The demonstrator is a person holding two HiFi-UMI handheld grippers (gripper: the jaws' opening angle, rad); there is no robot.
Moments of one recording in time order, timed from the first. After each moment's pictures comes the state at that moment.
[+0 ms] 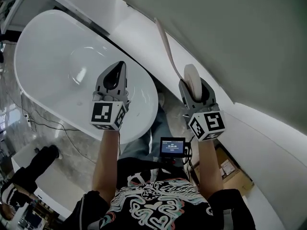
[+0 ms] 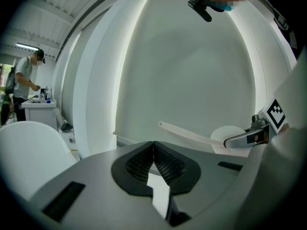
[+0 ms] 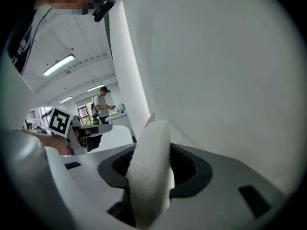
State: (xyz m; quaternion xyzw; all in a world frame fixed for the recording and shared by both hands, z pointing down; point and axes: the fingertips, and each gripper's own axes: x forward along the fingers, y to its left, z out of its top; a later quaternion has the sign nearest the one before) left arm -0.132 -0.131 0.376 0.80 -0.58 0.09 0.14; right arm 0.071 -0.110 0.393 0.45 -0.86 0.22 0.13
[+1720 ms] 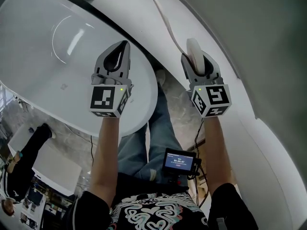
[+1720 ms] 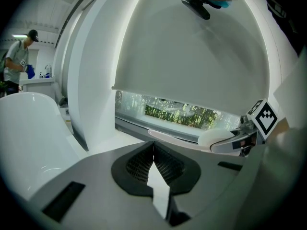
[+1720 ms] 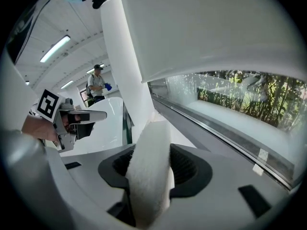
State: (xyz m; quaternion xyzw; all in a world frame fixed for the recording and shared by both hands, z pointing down) left arm -0.116 -0.176 0.616 0.78 -0.57 0.15 0.21; right arm 0.064 -0.179 0.656 0.40 -0.85 0.25 0.24
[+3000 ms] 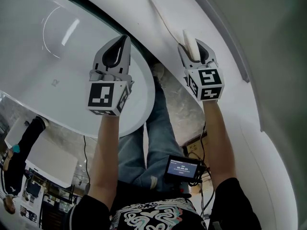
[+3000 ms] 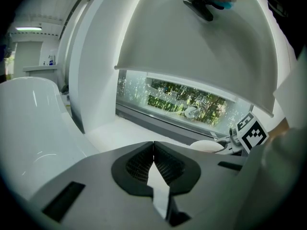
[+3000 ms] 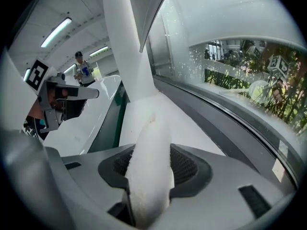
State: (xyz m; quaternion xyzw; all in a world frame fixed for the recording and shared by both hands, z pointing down) left arm -0.106 -0.182 0.699 0.76 -0.58 0.16 0.25; right arm 0.064 -0.194 0.786 0.35 -0.84 0.24 0.32
